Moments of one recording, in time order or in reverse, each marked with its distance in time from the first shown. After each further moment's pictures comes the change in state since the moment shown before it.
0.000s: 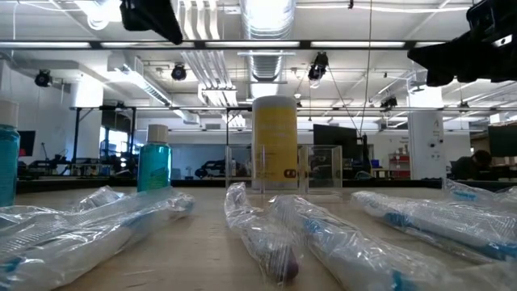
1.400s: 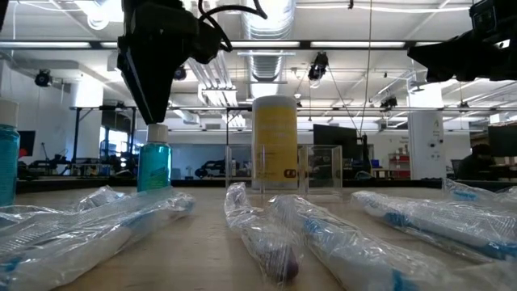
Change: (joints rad) left arm 0.003 0.439 0.125 -0.208 0.211 -0.233; right arm 0.000 0.000 -0.002 0.014 0.002 -0.079
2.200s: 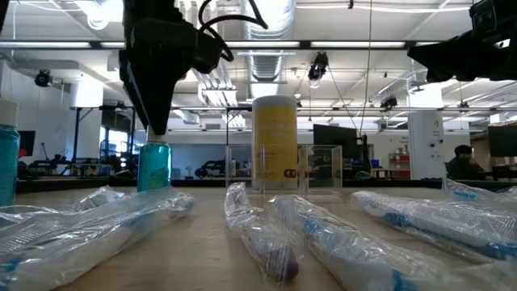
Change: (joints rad) left arm 0.009 0.002 -0.058 0.074 0.007 0.030; right arm 0.000 0.000 0.000 0.001 0.000 0.005
